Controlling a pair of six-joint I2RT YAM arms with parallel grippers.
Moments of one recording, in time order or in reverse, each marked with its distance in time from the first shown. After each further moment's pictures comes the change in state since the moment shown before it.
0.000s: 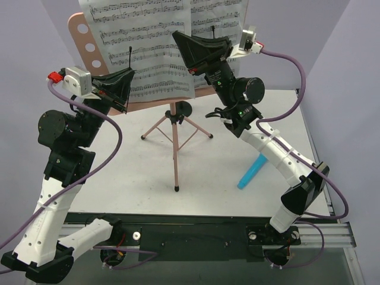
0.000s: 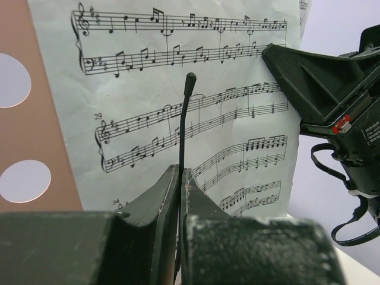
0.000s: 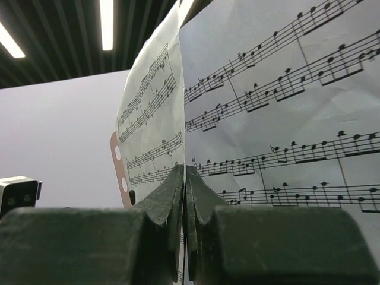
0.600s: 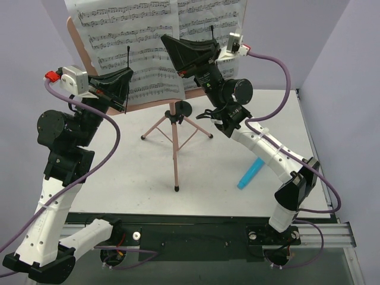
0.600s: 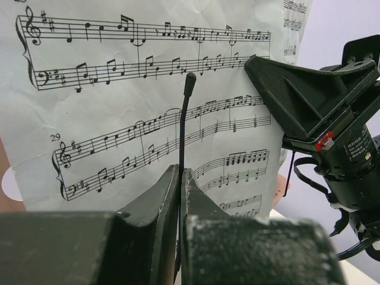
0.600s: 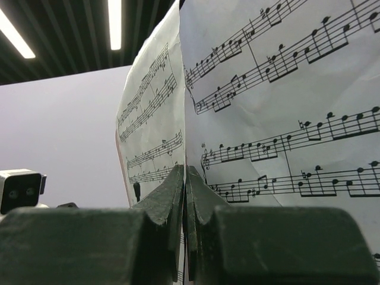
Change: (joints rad) left arm 0.035 -0.002 -0.011 0.016 0.031 -0.046; right arm 0.049 0.075 0.048 0.032 0.006 -0.004
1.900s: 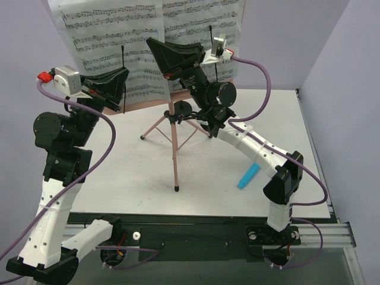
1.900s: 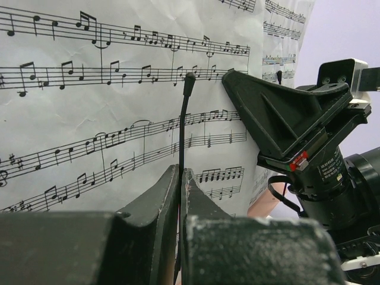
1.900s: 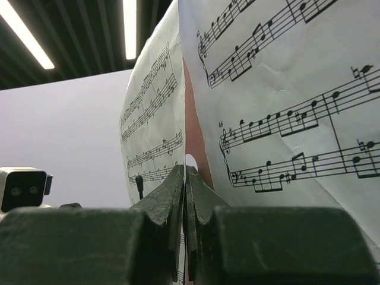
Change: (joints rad) left arm 0.079 -0.013 -0.023 0.040 0.060 -0.076; right arm 0.052 0.125 0.091 0.090 0.024 0.008
